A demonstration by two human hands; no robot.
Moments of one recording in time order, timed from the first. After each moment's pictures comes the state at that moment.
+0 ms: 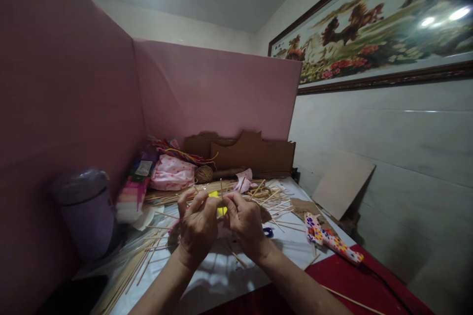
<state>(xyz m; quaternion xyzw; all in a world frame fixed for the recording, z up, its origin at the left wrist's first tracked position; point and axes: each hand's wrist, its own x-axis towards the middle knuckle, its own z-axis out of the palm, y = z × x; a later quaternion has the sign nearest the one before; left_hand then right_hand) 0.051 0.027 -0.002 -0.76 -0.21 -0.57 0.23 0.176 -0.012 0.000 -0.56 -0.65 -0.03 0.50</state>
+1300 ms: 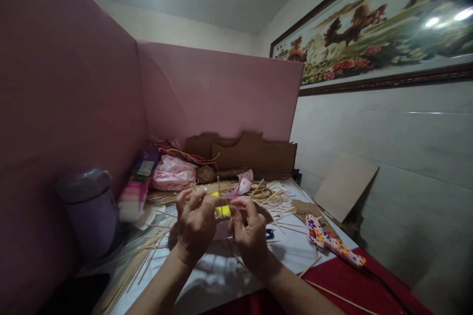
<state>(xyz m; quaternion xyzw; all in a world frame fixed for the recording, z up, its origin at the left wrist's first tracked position) 0.047 0.030 0.002 -0.75 -0.22 -0.57 0.24 0.172 -0.023 -0.026 -0.50 -0.61 0.04 0.62</state>
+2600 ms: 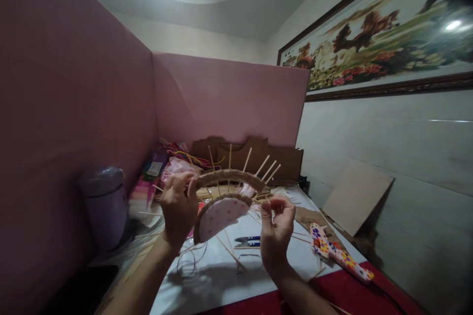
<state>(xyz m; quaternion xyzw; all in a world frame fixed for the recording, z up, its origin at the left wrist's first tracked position) 0.024 0.053 0.029 -0.64 -0.34 -0.67 0.15 0.201 -0.021 -0.024 -0.42 -0.41 -0.02 0.81</state>
